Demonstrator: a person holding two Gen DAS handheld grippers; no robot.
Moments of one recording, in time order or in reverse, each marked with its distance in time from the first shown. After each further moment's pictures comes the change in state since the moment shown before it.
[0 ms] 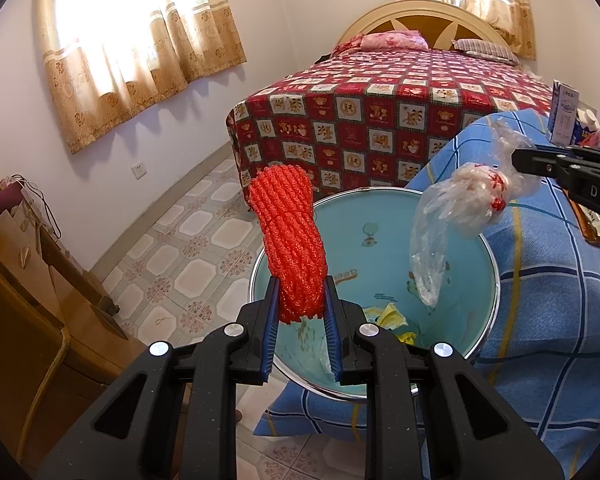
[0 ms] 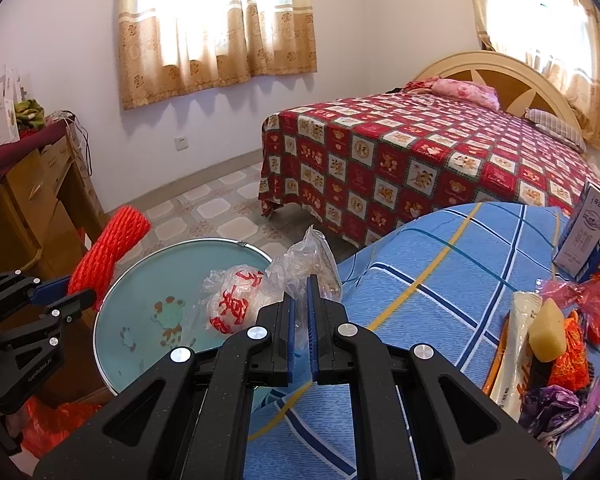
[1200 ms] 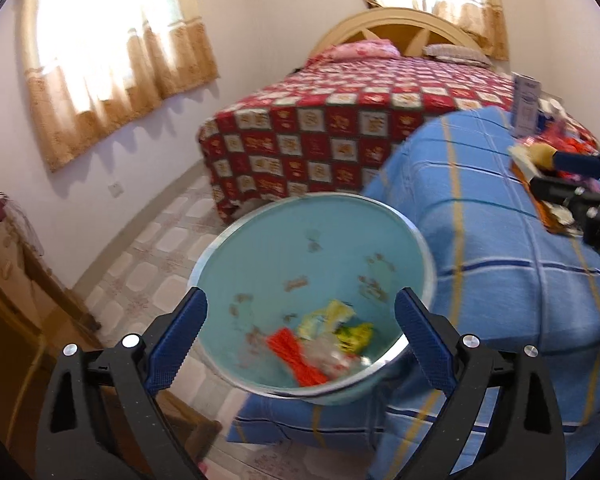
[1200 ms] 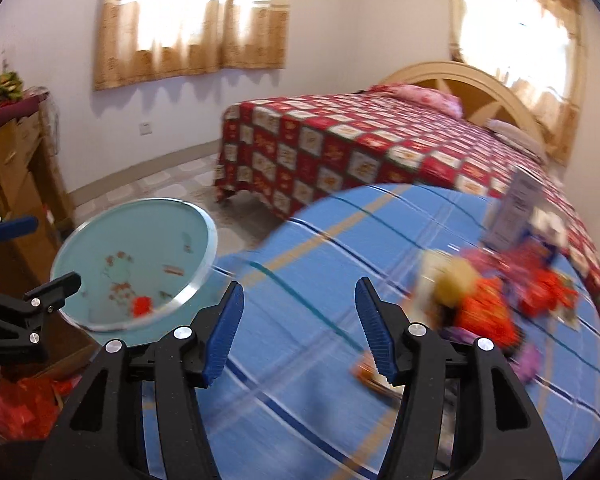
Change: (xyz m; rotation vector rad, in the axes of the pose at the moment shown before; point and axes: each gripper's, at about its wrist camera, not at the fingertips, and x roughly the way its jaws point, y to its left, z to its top) left arm -0.018 -0.052 -0.009 0.052 -0.047 -0.092; right arm -0.057 -0.045 -0.050 -0.030 0.008 -0.199
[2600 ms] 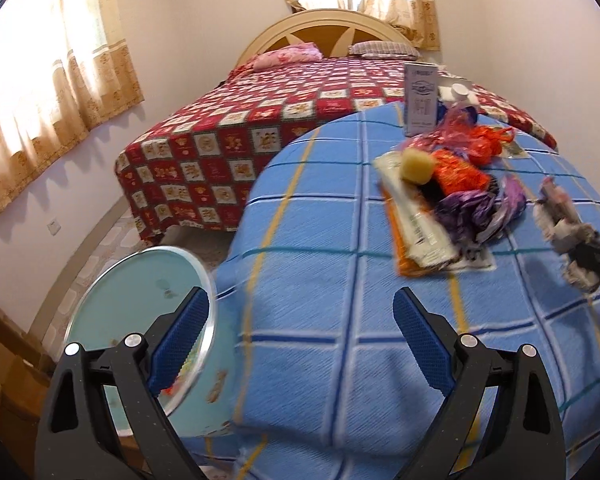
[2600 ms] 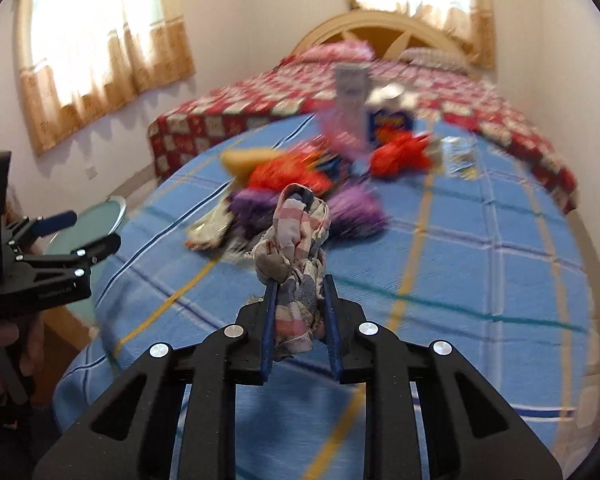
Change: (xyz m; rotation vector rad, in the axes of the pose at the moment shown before) left arm 0.003 -0.147 0.045 0.119 -0.032 -0.192; right arm -0.096 -0.129 -0.101 0.332 0.039 -0.103
